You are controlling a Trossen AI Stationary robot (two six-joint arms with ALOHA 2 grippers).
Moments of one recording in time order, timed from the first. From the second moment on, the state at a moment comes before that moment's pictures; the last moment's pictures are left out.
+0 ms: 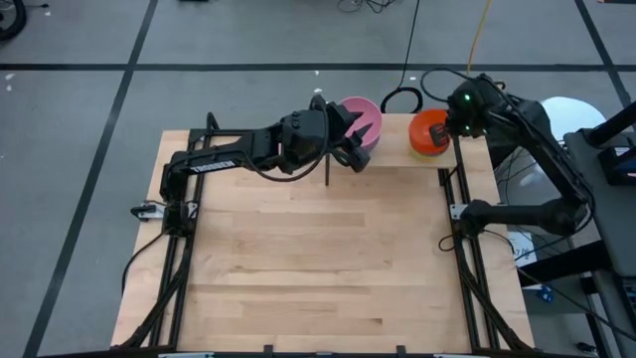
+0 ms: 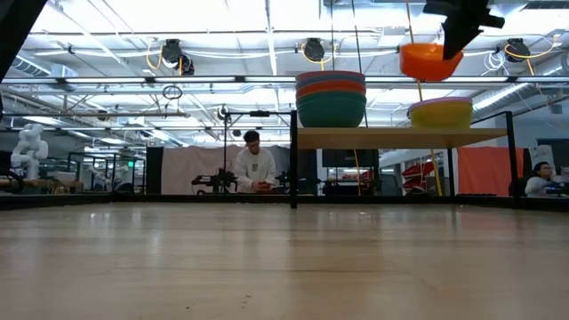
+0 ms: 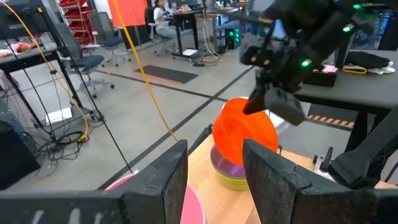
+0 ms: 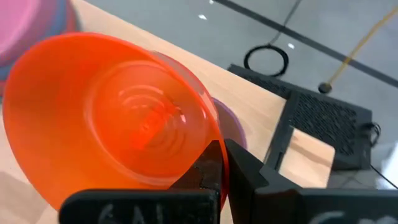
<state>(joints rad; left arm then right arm) 0.06 1.93 2.22 -0.46 -0.54 0.00 -0.82 1.08 1.47 -1.33 0.26 0.19</state>
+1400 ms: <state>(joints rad) 0.06 1.93 2.22 -0.51 -0.54 0.00 -0.93 1.19 1.33 -1.32 0.26 0.11</state>
